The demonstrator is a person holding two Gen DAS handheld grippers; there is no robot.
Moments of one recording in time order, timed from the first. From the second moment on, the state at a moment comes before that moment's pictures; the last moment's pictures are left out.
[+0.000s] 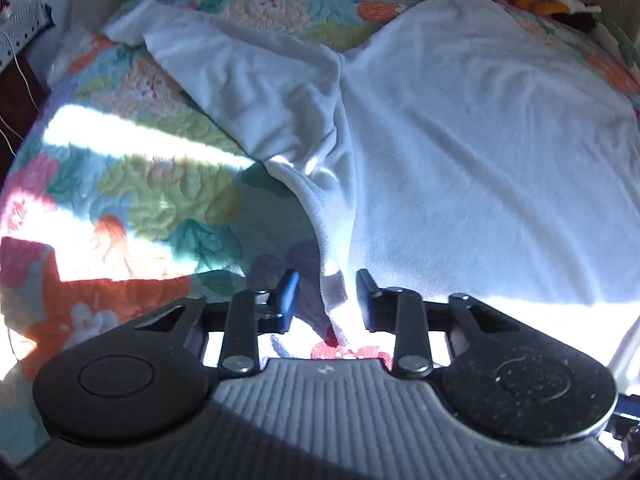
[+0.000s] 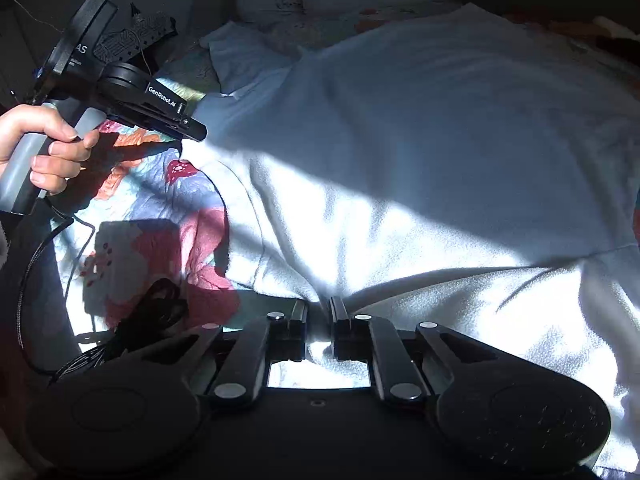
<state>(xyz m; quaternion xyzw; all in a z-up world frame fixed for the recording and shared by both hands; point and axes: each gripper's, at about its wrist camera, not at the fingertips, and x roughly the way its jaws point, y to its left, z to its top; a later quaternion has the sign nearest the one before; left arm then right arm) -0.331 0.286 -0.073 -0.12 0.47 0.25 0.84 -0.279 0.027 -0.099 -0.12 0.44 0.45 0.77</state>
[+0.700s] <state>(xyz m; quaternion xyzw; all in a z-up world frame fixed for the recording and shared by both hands) -0.338 0.126 0.000 -0.02 0.48 0.15 0.87 -0.309 -0.047 0.007 -0.09 0.42 0.26 0.86</state>
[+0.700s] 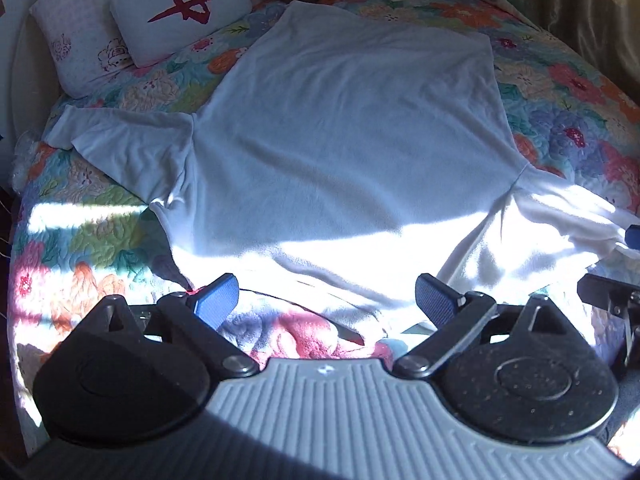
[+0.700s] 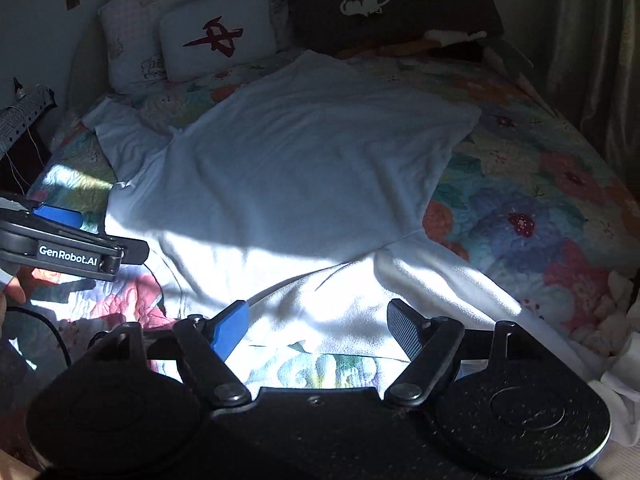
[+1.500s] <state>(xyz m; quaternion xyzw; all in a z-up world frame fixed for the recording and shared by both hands) -0.343 0.108 0.012 -0.01 0.45 0.15 0.88 -0.317 -0.049 0.012 -0.09 0.39 0.25 0.88</state>
